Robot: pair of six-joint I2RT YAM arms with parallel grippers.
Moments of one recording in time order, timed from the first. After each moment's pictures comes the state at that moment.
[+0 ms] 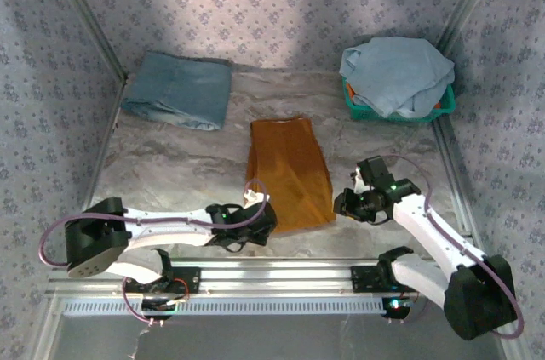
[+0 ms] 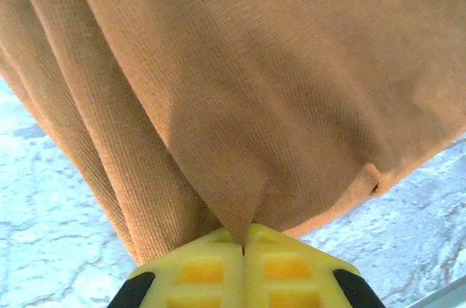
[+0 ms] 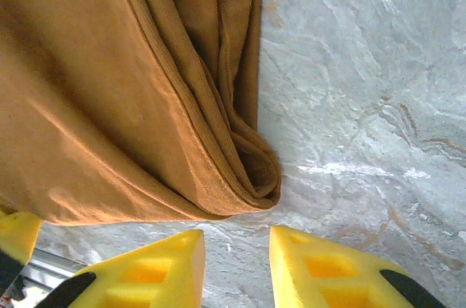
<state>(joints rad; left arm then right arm) -1.23 1.37 0.64 -0.37 -0.20 -0.91 0.34 0.98 0.58 -0.78 -0.36 0.58</state>
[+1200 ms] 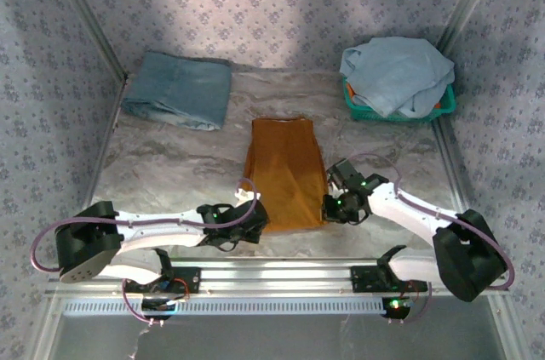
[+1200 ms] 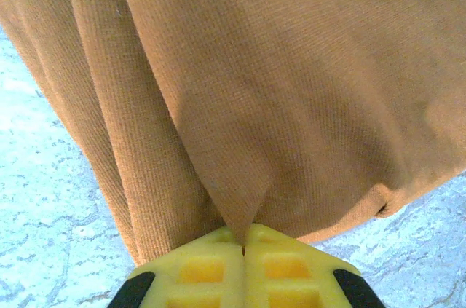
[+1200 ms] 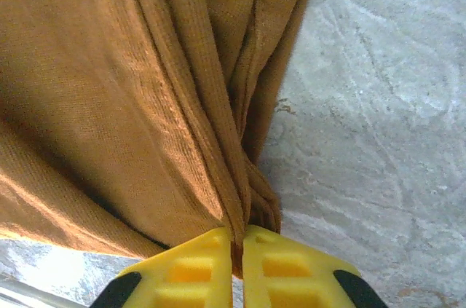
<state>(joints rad) -1.19 1.32 0.58 -0.35 -0.20 -0.90 0.58 1.24 0.61 -0.66 -0.24 0.62</state>
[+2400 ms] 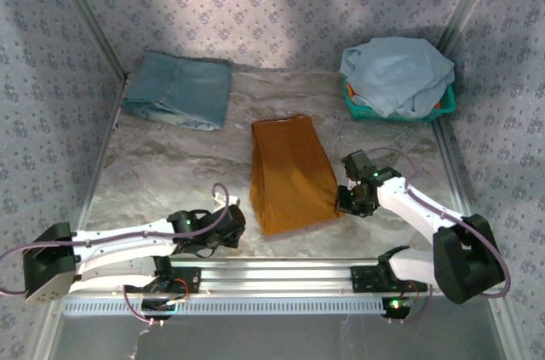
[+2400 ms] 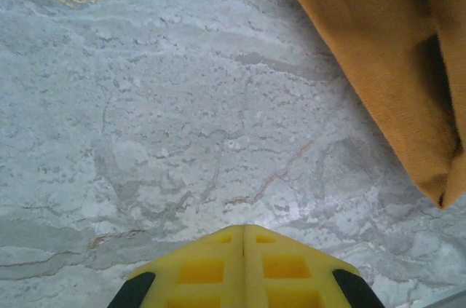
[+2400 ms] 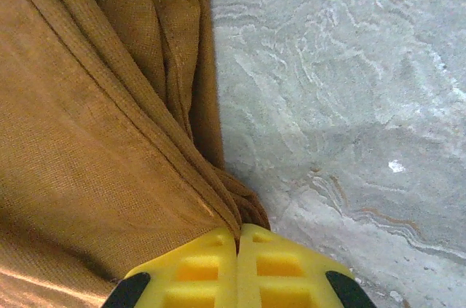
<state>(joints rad) -1.18 1.02 0.47 -0.55 -0.25 -0.93 0.41 1.23 0.64 -0.74 -0.13 0.58</state>
